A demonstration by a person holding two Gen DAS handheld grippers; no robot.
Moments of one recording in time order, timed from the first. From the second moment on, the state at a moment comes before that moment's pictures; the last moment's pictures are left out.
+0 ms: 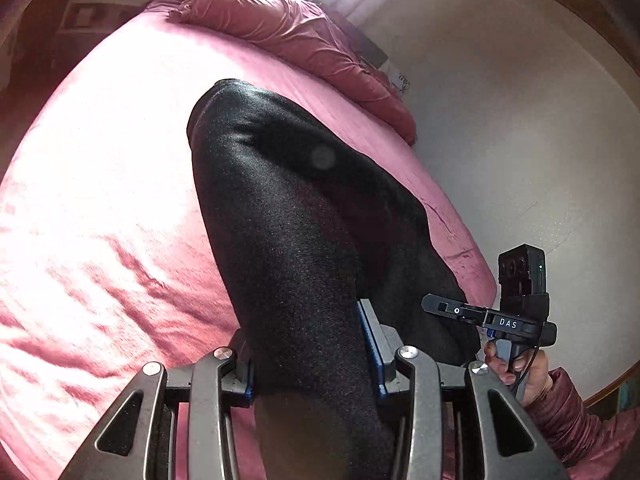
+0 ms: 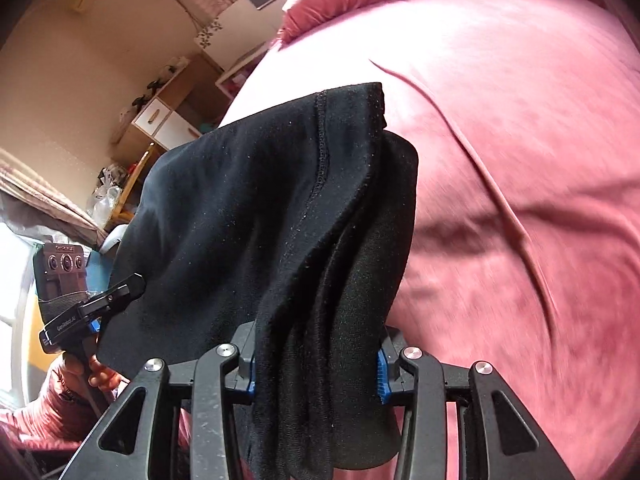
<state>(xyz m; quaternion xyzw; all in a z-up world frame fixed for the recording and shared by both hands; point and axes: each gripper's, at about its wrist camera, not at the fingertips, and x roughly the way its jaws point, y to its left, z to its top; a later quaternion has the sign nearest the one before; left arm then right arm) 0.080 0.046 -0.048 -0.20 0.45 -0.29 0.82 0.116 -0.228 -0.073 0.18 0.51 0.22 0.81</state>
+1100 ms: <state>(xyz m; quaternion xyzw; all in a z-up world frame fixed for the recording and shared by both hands) 0.270 0.040 -0.110 -0.14 0.49 -0.12 0.85 0.264 -0.179 -0.126 0.18 0.54 0.16 0.81</state>
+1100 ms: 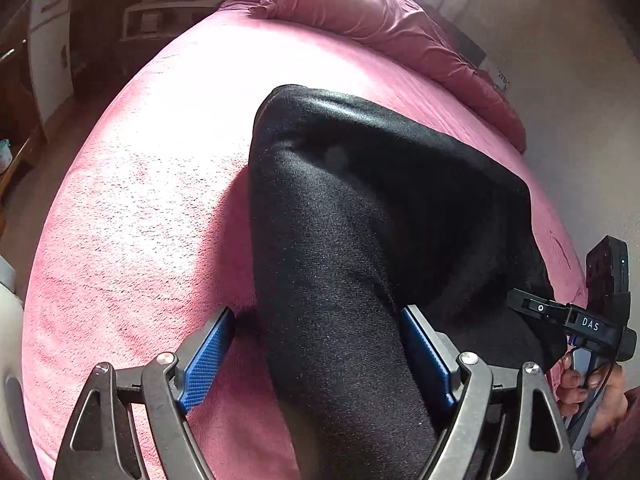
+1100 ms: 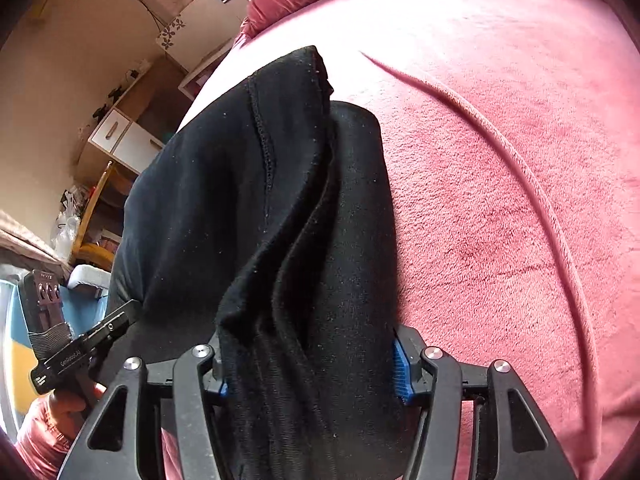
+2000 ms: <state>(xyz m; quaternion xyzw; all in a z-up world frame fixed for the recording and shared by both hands) 0.155 0.036 -0.030 -0.08 0.38 -0.03 0.92 0.166 -0.148 -0.037 0.09 0.45 0.06 0.89</state>
